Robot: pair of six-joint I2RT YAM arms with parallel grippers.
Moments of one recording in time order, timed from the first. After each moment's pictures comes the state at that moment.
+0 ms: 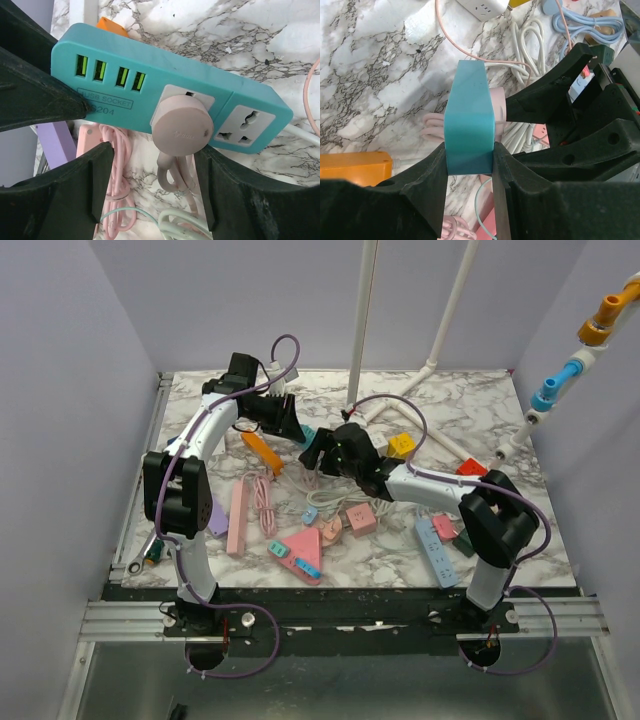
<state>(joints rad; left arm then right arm) -0.20 1.94 1.72 -0.80 0.83 0.03 0.78 1.79 1.16 0.15 0.14 0.78</state>
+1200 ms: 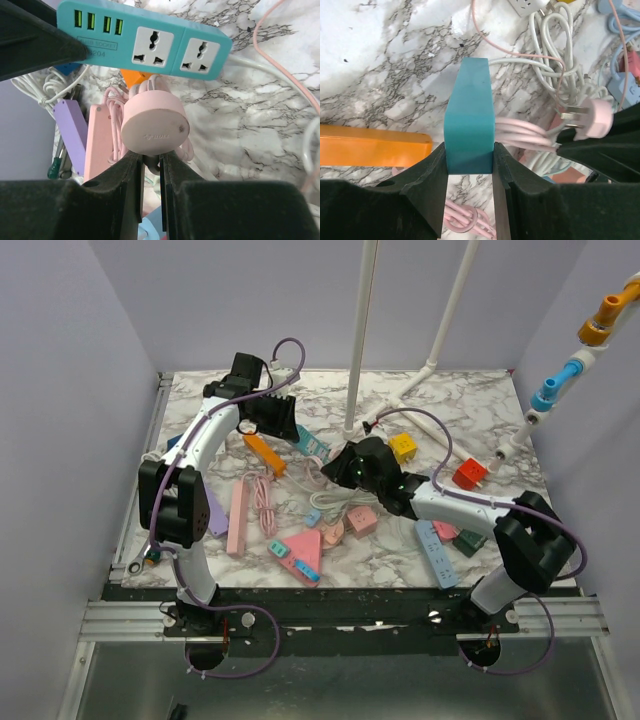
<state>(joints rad) -0.24 1.86 1.68 -0.78 0.59 0.08 0.79 1.60 0.95 0.19 0.14 0.86</state>
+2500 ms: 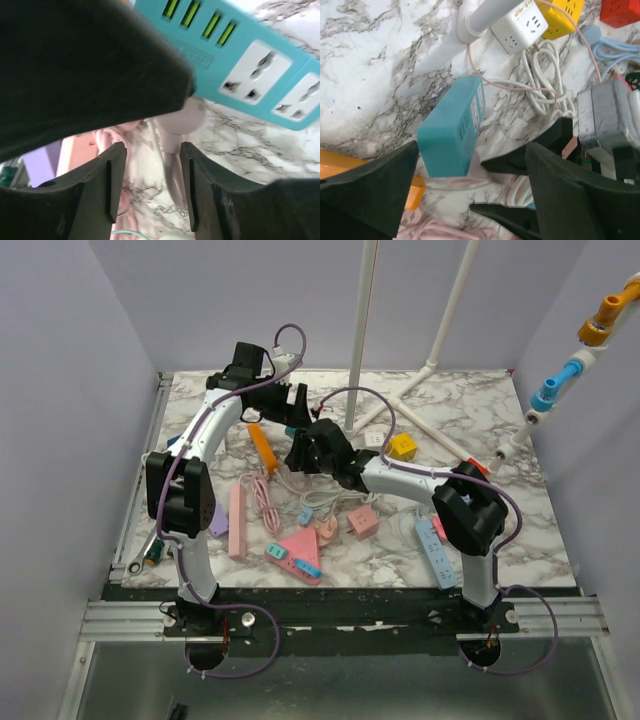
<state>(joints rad) -0.24 1.95 1.80 -0.72 0.65 0.06 0.84 1.97 1.39 0.06 0.14 0.65</state>
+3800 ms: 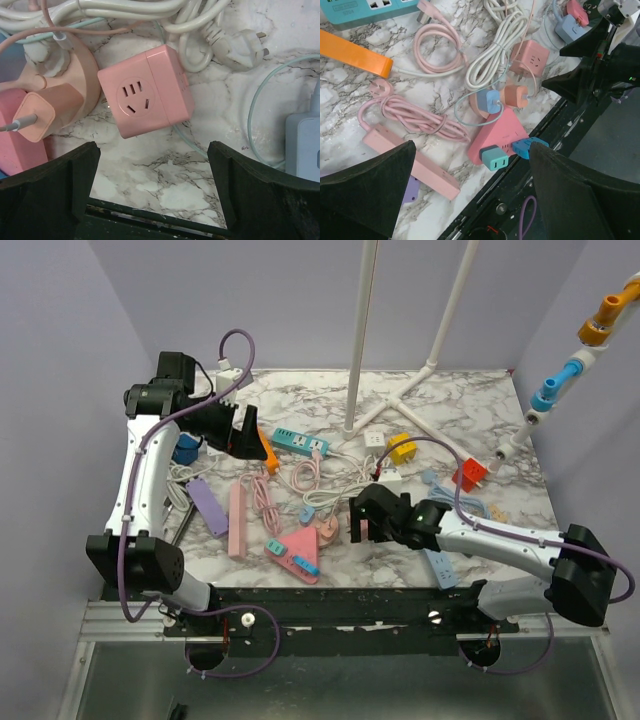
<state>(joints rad) -0.03 1.53 1.73 -1.29 0.77 0.34 0.98 1.29 0.84 -0.55 0.38 0.77</state>
